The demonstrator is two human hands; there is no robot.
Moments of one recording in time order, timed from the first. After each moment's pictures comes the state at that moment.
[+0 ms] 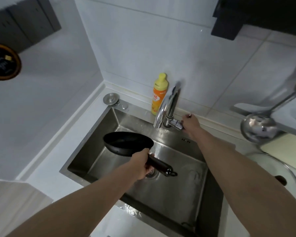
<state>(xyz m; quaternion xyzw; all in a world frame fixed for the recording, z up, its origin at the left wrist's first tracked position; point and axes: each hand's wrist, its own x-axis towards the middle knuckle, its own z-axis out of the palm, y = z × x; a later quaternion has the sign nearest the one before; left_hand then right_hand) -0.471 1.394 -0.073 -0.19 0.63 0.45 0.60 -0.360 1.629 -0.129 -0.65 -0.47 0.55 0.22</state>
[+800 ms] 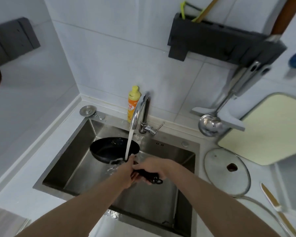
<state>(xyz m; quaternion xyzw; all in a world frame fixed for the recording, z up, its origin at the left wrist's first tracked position) -0.435 1.367 -0.074 -0.10 0.61 0.47 0.63 -0.331 1.431 -0.007 -0.48 -0.46 0.71 -0.22</state>
